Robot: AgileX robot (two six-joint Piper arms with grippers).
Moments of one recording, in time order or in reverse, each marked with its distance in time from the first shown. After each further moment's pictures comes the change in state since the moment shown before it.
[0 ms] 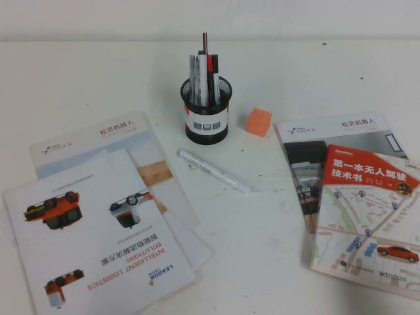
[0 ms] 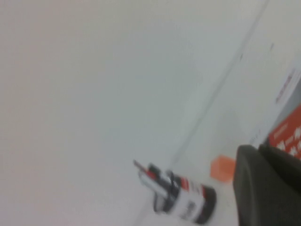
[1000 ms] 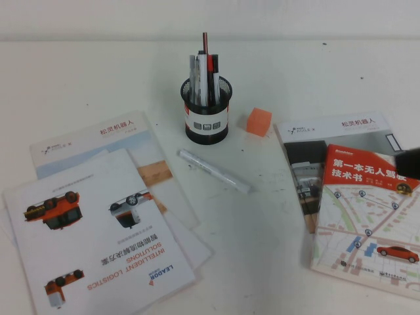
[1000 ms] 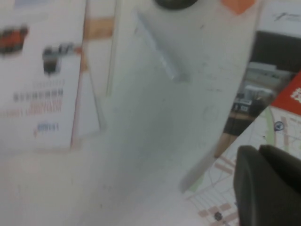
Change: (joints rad) right arm 0.087 1.049 -0.932 -0.863 0.791 -0.332; left arm 0.000 0.000 0.000 0.000 0.000 0.000
